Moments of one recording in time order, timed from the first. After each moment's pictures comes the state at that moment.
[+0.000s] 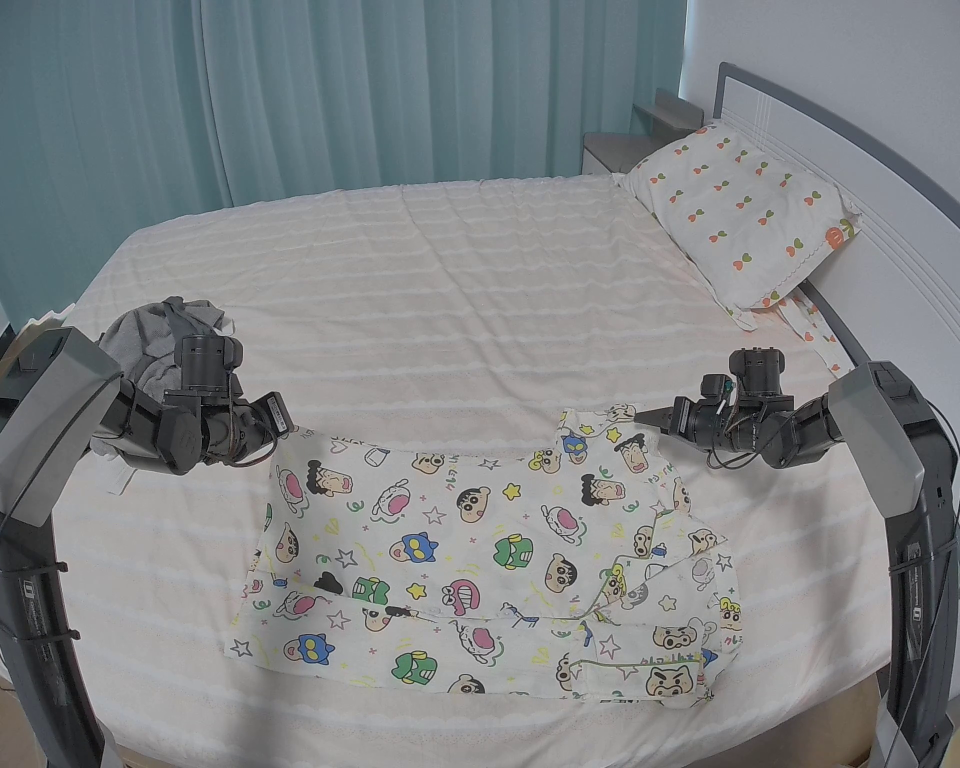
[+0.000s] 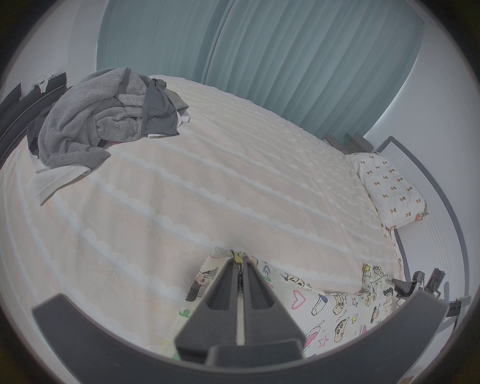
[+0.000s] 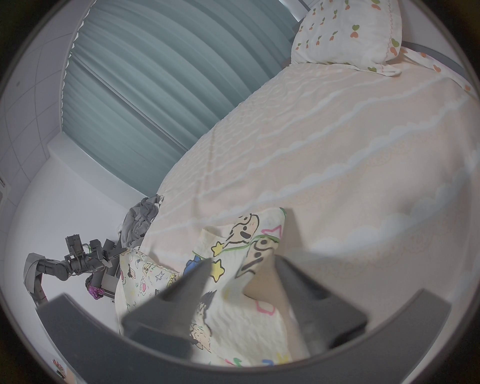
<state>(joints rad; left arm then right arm) -0.04 2.22 -1.29 -0.37 -0.04 -0.48 0.08 2.55 -1.65 -0.41 0.54 0.39</state>
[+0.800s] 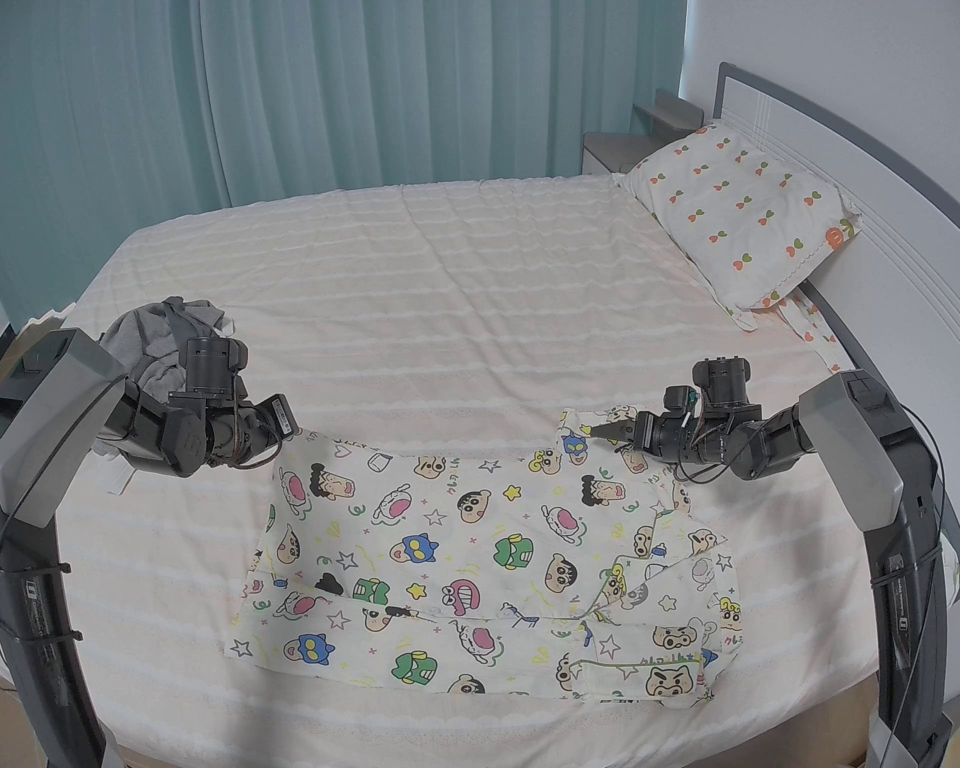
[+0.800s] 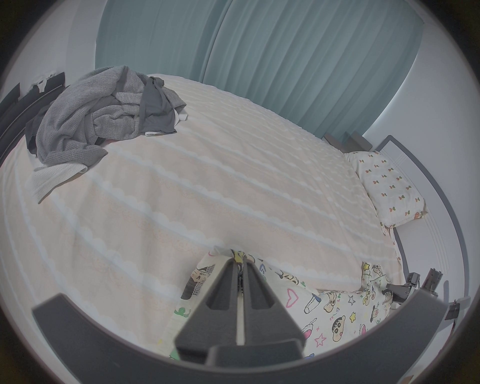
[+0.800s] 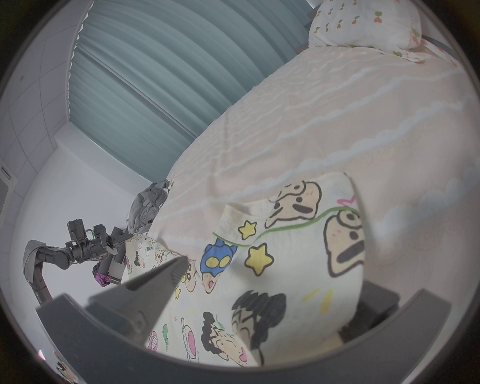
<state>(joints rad) -0.06 2.23 -1.29 -0.38 -0.04 -0.48 0.17 2.59 -1.69 -0.39 0.55 0.39</state>
